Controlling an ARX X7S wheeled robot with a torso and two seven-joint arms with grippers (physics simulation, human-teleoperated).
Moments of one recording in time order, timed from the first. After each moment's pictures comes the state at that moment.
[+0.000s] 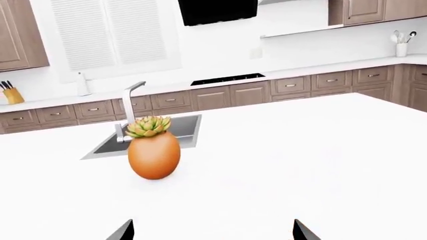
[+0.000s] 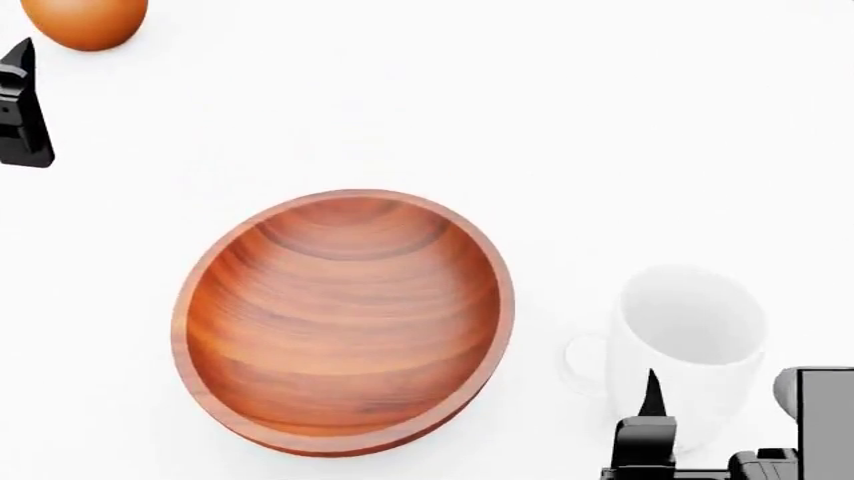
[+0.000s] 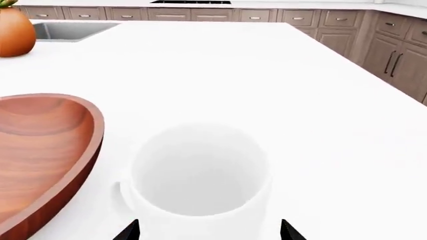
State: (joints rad) left arm -1.03 -0.33 -0.01 0.27 -0.17 -1.22 0.12; right arm 0.22 0.82 0.02 -0.58 1.13 0.77 0.54
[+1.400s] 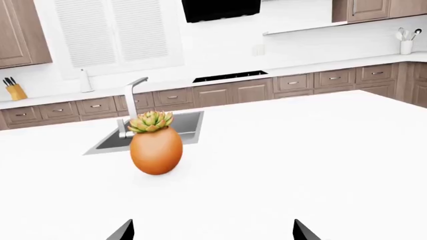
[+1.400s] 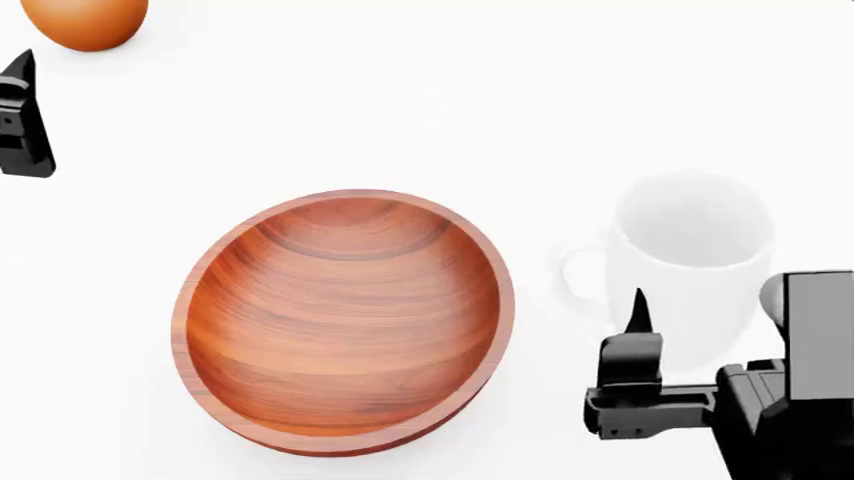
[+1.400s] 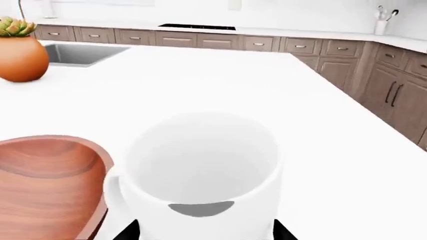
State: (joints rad) left arm -1.00 -0.34 -0.02 0.27 -0.19 -1.21 0.10; right arm 0.47 0.82 -0.07 -0.55 1.18 0.85 0.58
